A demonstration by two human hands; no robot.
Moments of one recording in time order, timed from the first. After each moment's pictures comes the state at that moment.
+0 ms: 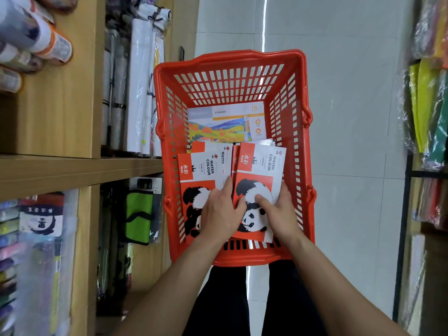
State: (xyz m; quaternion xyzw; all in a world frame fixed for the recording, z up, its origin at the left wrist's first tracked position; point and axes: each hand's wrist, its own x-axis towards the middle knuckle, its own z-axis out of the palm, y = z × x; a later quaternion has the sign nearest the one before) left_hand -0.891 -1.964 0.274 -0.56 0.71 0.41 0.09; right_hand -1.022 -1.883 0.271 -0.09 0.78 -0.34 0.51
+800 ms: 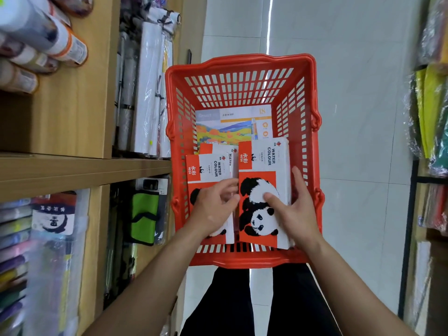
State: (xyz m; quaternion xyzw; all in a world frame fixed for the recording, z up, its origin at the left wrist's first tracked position) left_hand -0.862 -2.003 0.286 -0.52 0.63 0.58 0.01; right_hand -1.034 -1.884 0.292 -0.12 0.75 -0.41 0.50
